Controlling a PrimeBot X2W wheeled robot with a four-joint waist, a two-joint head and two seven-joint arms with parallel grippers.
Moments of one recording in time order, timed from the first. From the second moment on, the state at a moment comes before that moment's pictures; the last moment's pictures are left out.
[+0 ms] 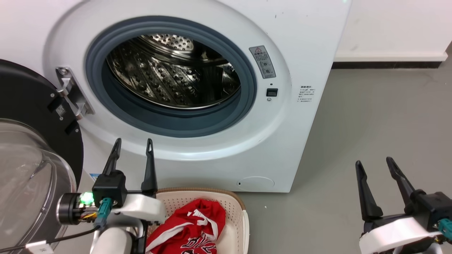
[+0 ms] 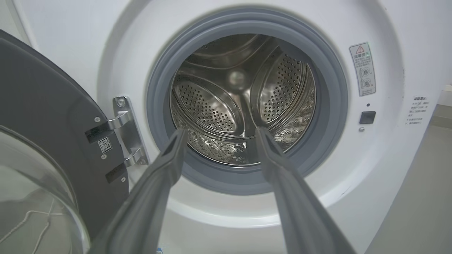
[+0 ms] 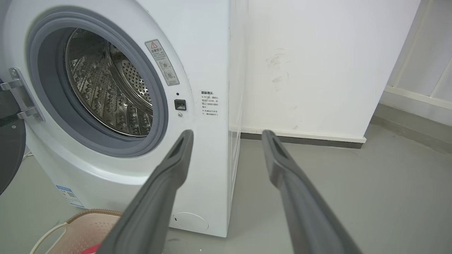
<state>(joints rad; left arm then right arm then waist) -0.18 0.16 -0.17 0.17 -0.15 0.16 -0.24 0.08 -0.05 -0.03 -0.17 0.06 0.13 -0.03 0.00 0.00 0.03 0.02</state>
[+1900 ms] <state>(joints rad) 0.06 0.20 -0.18 0.07 -0.25 0.19 -0.12 0.18 -0.05 -0.04 -0.16 0.09 0.13 0.00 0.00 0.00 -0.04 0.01</state>
